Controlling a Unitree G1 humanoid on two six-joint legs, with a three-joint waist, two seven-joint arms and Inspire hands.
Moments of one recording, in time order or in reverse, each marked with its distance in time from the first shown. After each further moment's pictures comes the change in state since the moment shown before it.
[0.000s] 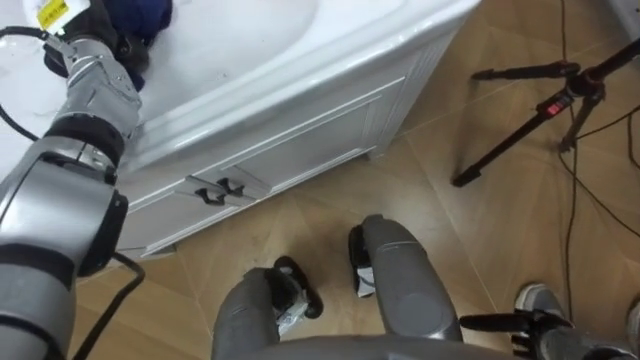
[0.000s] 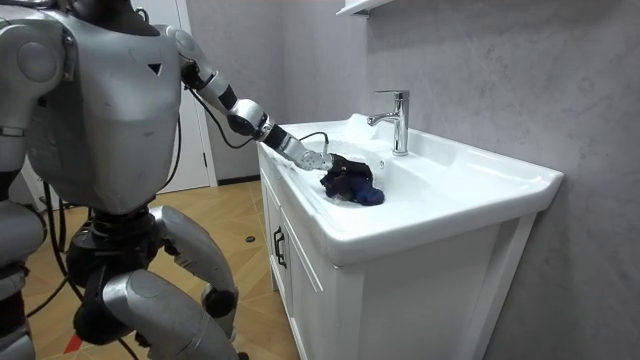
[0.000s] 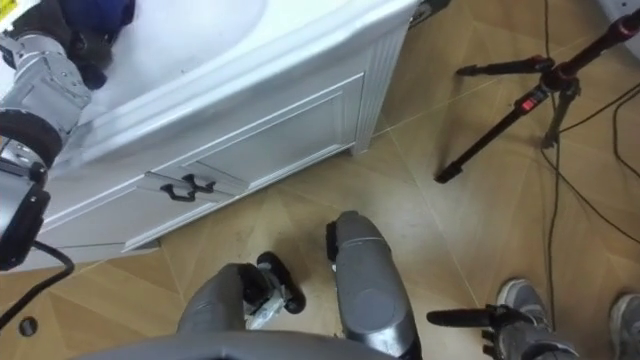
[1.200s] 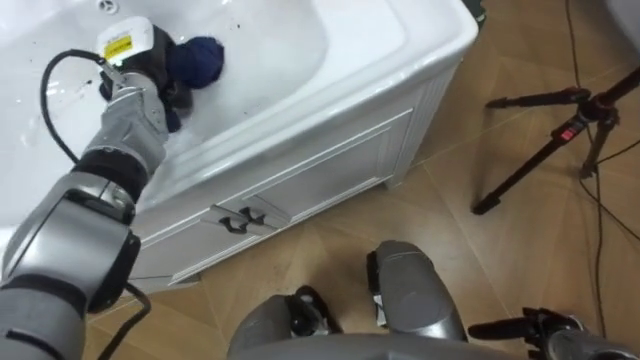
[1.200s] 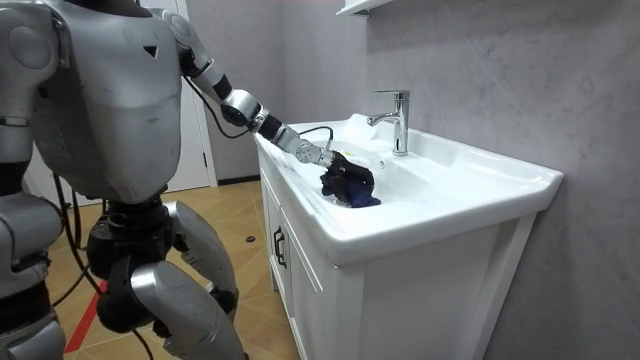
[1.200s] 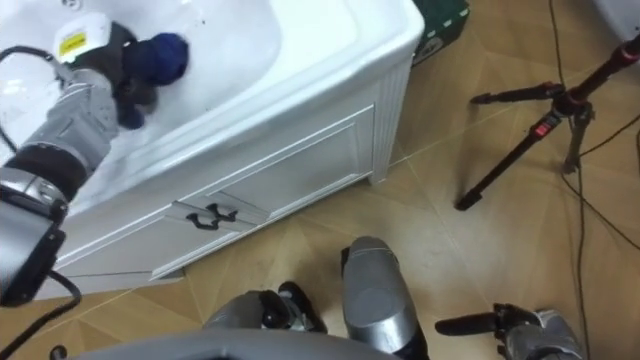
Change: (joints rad) left arm 0.171 -0.085 -0.046 -0.270 0.153 -0.040 -0.181; right arm -0.008 -0.005 0.003 0.038 -0.129 -0.110 -0.003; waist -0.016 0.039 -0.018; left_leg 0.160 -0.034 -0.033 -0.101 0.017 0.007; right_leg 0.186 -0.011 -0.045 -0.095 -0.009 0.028
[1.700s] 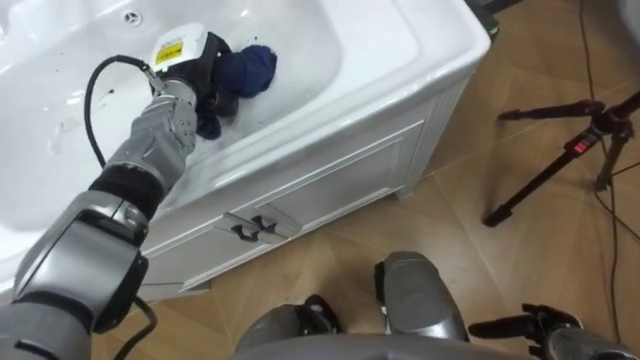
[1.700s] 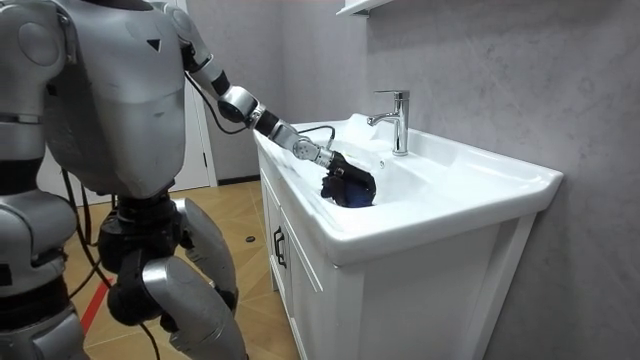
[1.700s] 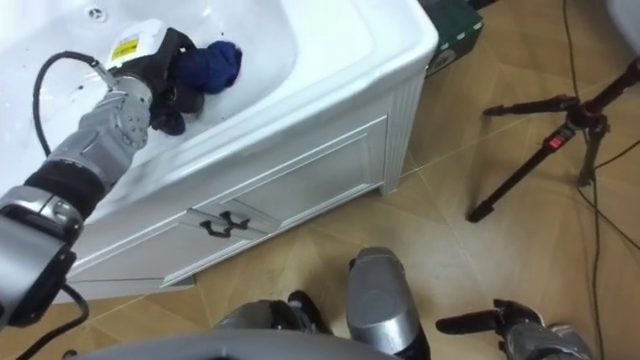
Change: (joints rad) left arm 0.083 0.040 -0.006 -0.062 0.058 -0.090 -0.089; right arm 0.006 -0.002 -0.020 0.005 -0.031 0.010 0.000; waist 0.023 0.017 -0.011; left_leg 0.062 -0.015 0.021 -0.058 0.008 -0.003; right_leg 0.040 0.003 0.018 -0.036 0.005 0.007
